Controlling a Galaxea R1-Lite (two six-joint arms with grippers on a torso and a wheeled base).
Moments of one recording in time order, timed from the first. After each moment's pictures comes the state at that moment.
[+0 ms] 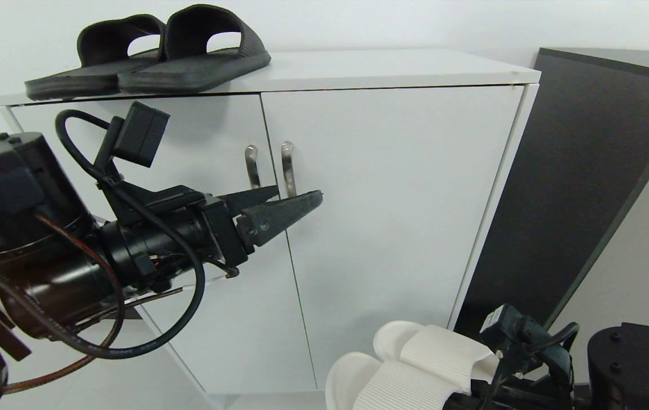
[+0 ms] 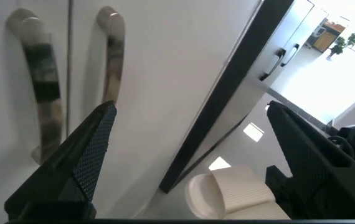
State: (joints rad) left arm -0.51 1.42 -0.66 -0.86 -0.35 -0.27; right arm 0.94 1.58 -0.30 -0.94 0.05 0.20
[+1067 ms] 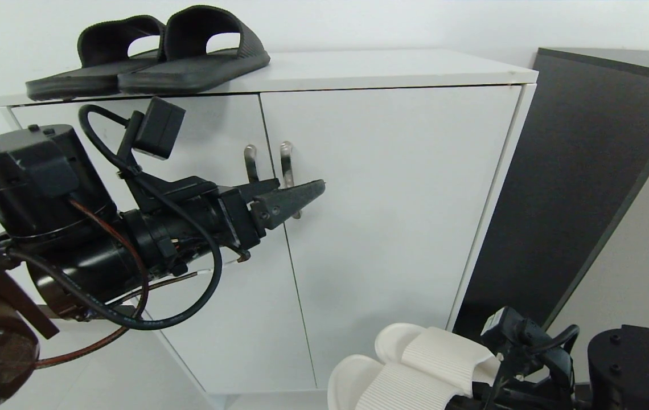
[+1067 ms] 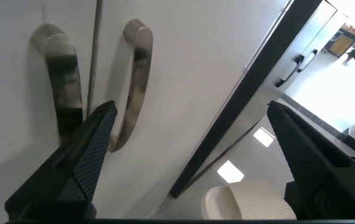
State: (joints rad) left arm -0.45 1.49 -0.71 -0.86 -0.31 -0.27; right arm 0.94 1.58 -0.29 -0.94 0.05 0.20
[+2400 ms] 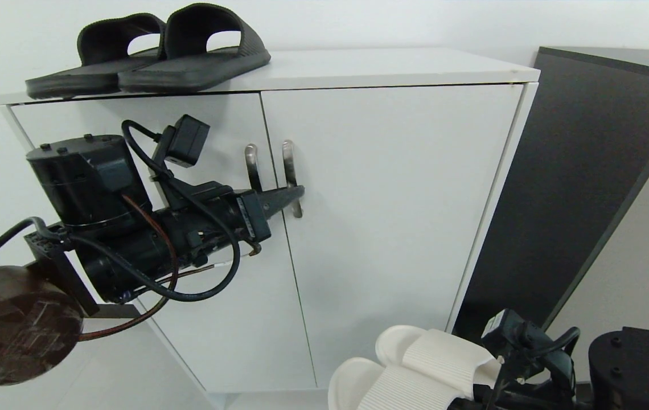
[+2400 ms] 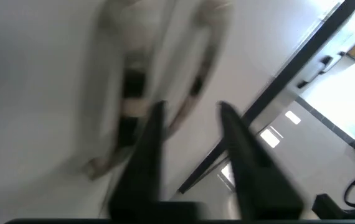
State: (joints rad) left arm -0.45 1.56 -0.75 -0.86 -0.31 -0.27; right arm 0.94 1.58 -0.28 -0.94 0.05 0.20
